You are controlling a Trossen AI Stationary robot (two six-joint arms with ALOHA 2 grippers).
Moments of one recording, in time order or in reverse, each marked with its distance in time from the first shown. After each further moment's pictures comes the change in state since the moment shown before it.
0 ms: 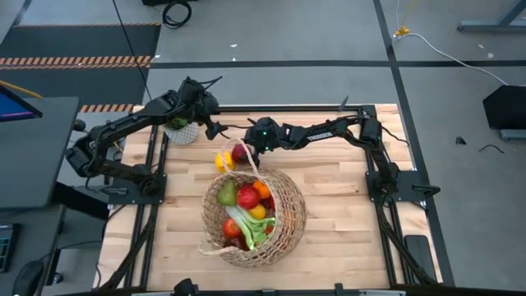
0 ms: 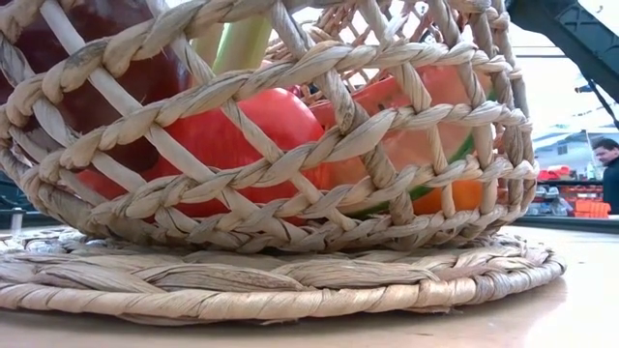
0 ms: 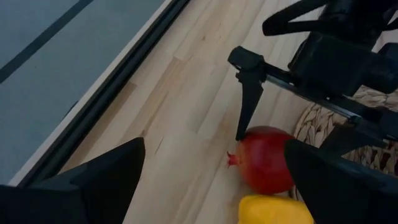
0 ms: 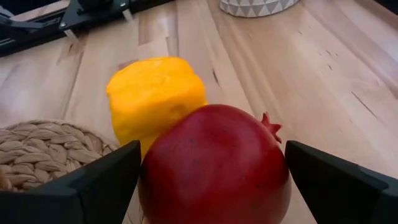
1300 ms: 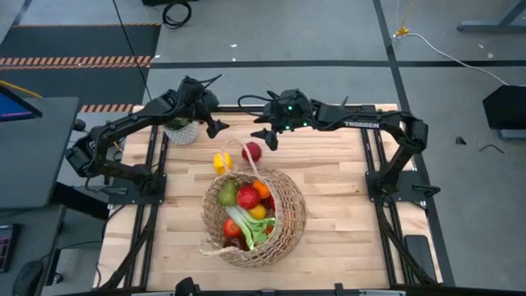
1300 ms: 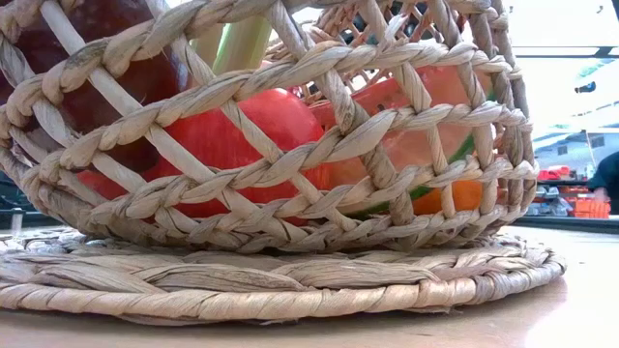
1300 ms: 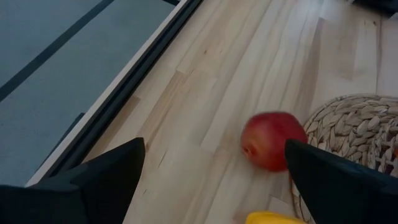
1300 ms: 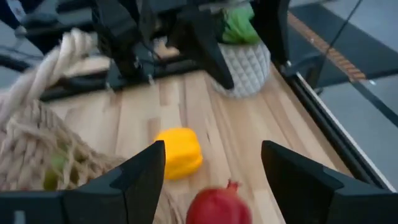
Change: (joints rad) left arm 0.000 0.000 0.000 0.046 0.000 0.000; right arm -0.037 -0.443 0.000 -0.337 0.006 -0.086
